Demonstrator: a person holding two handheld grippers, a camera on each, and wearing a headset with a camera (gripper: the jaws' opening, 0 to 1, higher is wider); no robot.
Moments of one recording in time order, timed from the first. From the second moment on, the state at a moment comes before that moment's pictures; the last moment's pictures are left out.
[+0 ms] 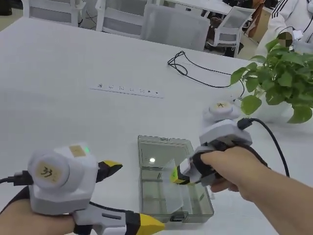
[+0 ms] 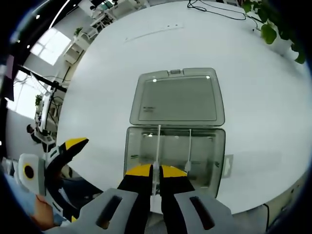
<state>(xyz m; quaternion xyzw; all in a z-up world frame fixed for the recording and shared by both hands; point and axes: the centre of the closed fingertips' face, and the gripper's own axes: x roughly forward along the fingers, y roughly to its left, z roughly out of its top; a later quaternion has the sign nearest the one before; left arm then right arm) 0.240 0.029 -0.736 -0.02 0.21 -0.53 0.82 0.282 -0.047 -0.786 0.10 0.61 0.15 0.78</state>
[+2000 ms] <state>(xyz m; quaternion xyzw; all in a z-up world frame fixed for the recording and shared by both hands) 0.236 0.026 -0.741 -0.03 0.22 -0.53 0.82 0.284 -0.034 -0.806 0.01 0.59 0.18 0.78</state>
